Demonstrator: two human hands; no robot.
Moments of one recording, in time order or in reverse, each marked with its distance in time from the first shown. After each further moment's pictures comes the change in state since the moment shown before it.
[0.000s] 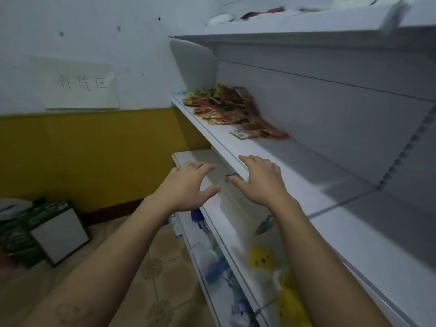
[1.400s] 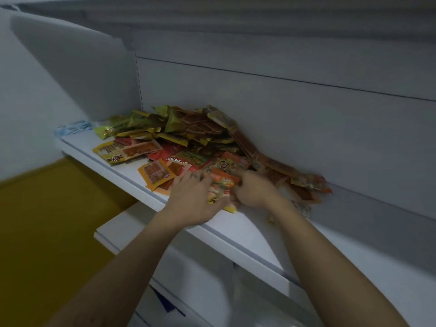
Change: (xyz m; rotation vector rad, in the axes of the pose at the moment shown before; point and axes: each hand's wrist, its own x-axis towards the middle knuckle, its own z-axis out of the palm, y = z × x) left_hand 0.514 -0.256 0.112 -0.022 -0.022 0.428; right_hand 0.489 0.045 0.137 0.057 -0.076 0.564
